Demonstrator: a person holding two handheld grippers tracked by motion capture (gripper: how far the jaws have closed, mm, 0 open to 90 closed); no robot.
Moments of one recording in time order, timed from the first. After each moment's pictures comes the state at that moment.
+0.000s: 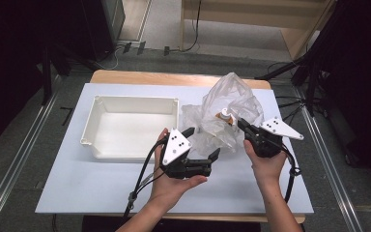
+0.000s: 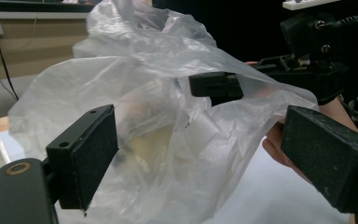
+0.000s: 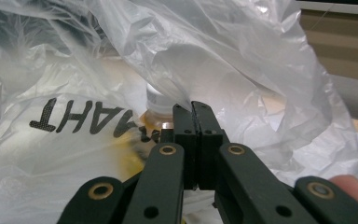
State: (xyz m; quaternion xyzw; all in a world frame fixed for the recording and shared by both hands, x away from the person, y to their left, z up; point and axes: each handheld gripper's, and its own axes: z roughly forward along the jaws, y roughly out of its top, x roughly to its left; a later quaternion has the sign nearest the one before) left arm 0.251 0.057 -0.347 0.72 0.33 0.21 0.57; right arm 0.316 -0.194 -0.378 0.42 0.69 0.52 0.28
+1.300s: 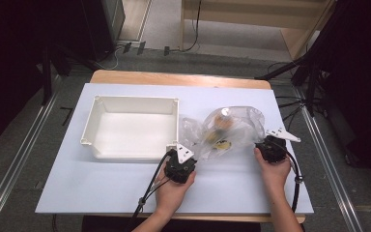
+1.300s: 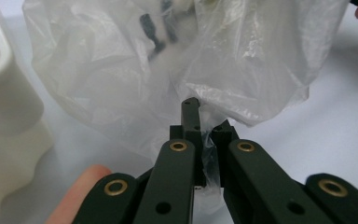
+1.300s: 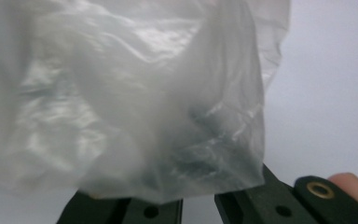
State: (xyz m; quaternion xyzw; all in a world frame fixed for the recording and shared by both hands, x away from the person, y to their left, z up) left arm 0.280 0.056 -0.463 0.77 0.45 0.17 0.41; right arm 0.348 -0.250 -0.470 0.55 0.69 0.41 0.24
